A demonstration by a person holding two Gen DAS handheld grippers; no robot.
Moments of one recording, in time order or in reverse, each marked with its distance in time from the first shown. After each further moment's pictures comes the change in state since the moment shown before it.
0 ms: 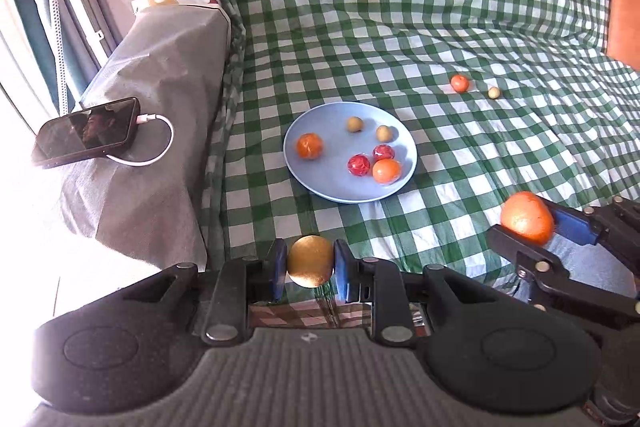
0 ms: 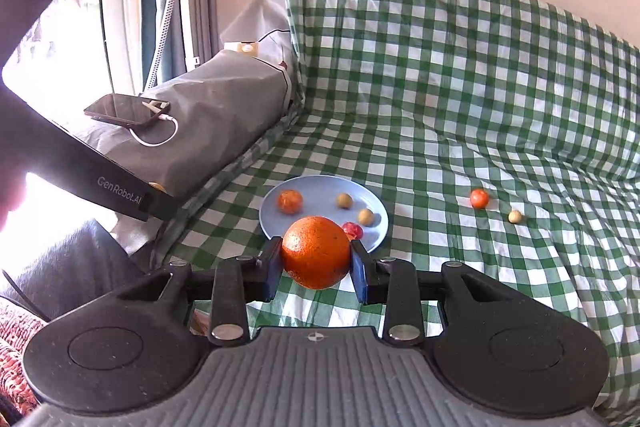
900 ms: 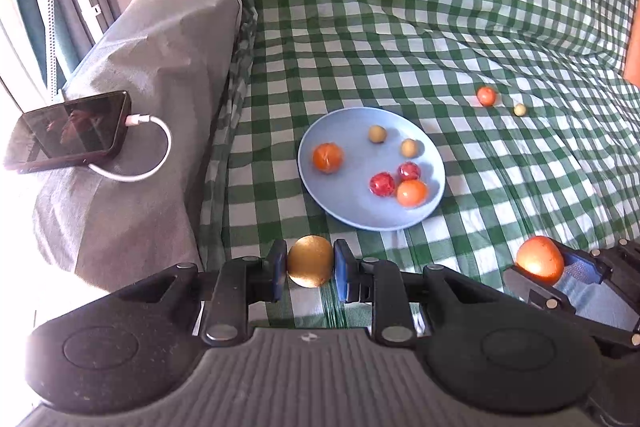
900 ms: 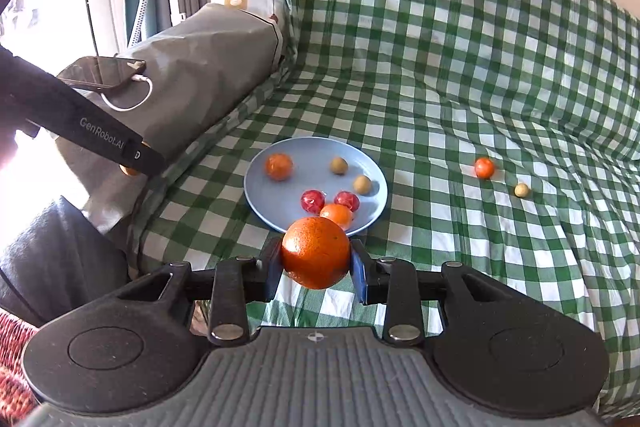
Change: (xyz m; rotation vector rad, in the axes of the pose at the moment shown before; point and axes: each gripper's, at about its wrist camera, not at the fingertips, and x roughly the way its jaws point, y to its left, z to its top) left arm 0.063 0.032 0.040 -0.072 0.048 -0.020; right arm 0.056 -0.006 0.008 -0.004 0.145 -0.020
